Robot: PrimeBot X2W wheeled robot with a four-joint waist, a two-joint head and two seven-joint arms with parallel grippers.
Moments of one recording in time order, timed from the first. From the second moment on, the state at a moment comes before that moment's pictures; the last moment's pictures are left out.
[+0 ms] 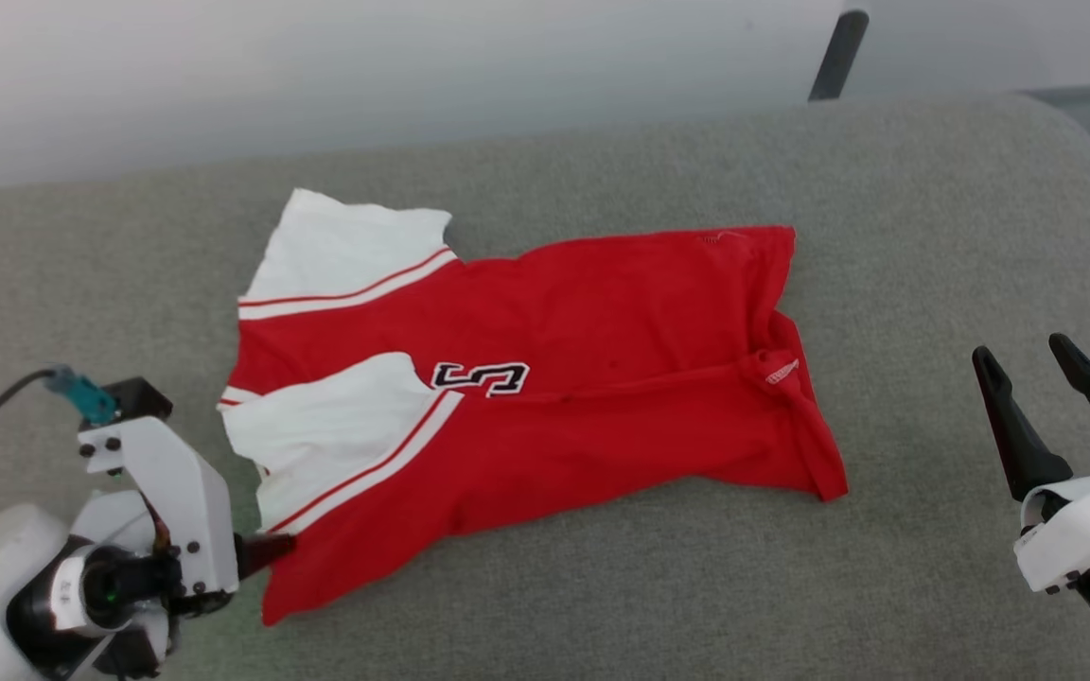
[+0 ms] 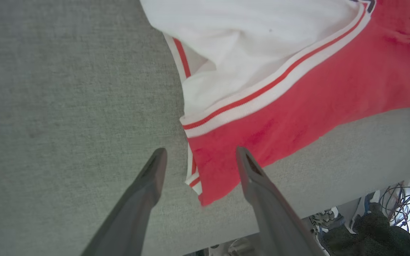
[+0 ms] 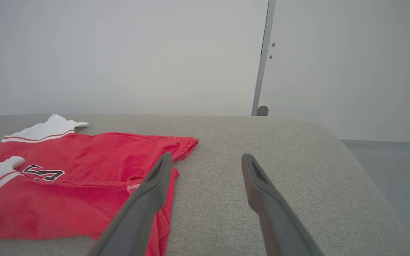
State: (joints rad) left arm -0.60 0.95 -0.88 0.05 -1.51 0.40 0.62; right arm -0.16 -0.34 0.02 -0.07 0.43 0.13 0.14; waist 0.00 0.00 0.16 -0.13
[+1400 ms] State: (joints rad) left arm -0.70 0.81 -0.90 0.20 -1.48 0.39 0.64; right arm -0.28 -0.34 0.14 0.04 0.59 0.13 0.63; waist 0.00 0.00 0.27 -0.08
